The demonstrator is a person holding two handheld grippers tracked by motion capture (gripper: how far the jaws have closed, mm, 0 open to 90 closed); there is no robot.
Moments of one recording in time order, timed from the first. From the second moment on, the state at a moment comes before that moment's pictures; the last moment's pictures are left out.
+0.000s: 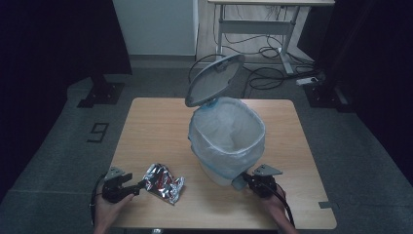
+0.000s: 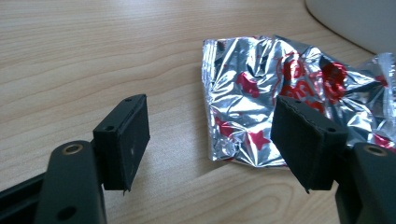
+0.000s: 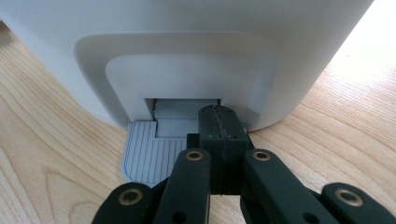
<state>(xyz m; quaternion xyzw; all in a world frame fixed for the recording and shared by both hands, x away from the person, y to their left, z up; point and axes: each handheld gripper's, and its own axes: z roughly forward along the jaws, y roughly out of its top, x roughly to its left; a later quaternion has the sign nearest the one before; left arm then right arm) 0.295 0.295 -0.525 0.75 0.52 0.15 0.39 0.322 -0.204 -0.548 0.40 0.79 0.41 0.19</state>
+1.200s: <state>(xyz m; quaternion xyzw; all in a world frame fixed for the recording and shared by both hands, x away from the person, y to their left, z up) 0.304 0.262 -0.541 0.79 0.47 0.18 0.33 0.321 -0.203 -0.548 0.40 0.80 0.41 0.20</state>
